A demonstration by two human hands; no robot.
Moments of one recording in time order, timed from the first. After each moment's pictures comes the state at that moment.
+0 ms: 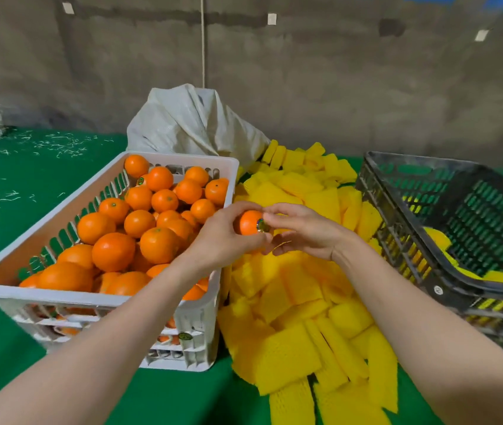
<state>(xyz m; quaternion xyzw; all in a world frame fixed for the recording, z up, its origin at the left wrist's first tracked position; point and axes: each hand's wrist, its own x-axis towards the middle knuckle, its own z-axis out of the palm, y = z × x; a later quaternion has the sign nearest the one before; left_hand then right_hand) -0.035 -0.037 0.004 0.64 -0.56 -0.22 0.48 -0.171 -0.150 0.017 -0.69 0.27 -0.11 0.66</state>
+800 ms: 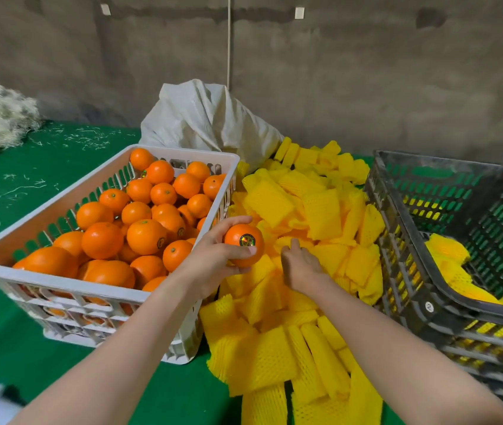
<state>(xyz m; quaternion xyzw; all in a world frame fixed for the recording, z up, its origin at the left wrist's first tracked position) -0.071 -0.050 -0.027 0.55 -0.30 -0.47 0.62 -0.184 -0.204 -0.104 -0.92 0.38 0.04 0.00</state>
